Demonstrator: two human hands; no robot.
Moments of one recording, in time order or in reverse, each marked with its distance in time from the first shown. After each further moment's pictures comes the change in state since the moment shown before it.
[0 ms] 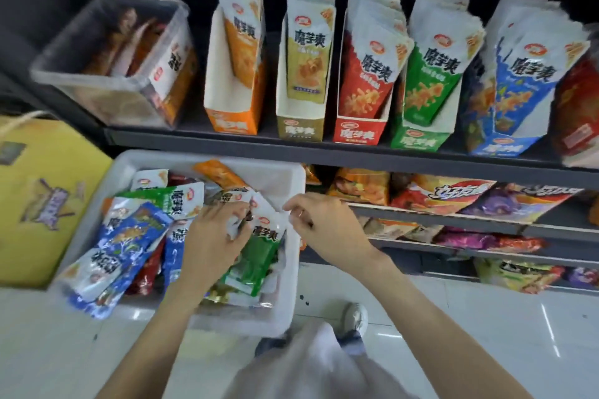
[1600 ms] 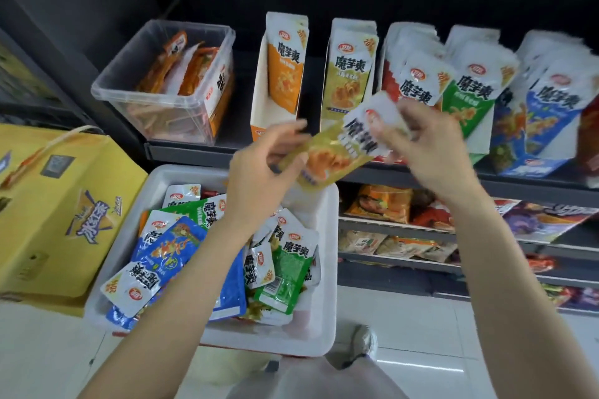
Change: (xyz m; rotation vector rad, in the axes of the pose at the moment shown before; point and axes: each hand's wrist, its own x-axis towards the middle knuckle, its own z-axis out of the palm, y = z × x) left_hand 0.077 0.057 -0.085 -0.626 0.143 0.174; right_hand 0.041 -0.045 -0.107 0.232 0.409 -0.028
